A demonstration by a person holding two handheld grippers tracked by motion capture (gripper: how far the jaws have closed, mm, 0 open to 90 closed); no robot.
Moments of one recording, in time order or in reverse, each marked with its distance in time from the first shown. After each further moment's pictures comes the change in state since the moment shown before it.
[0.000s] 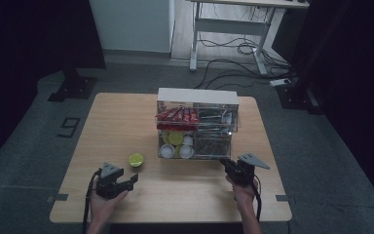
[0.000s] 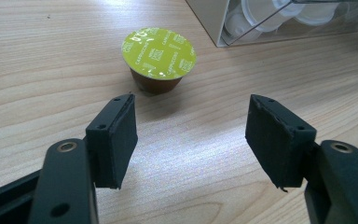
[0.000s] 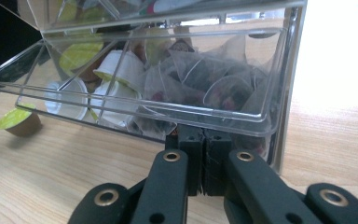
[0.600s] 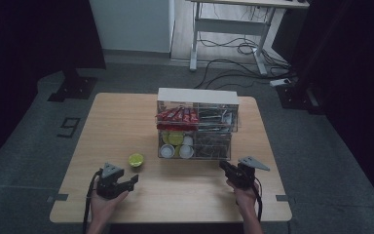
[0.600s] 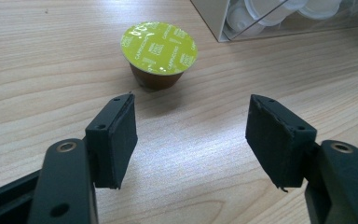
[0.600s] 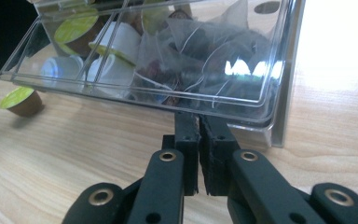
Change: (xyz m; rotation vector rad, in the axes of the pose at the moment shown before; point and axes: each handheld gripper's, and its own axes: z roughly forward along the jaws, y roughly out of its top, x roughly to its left) left arm 0.000 -0.001 0.003 0.019 0.001 0.004; right arm -0.007 -0.012 -0.001 0.067 0.027 0.021
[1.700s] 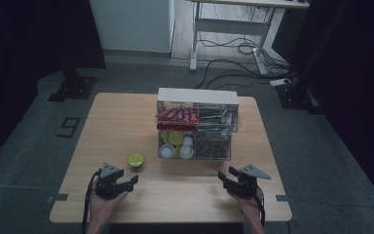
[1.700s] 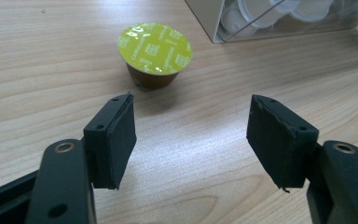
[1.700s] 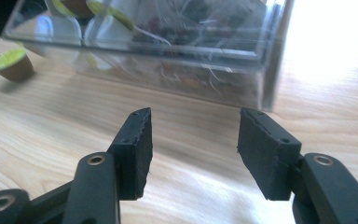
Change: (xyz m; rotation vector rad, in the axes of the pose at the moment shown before) left arm 0.000 0.001 -0.004 0.005 -0.022 -0.007; right arm 0.001 -0.022 -0.017 0.042 -0.039 -0.075
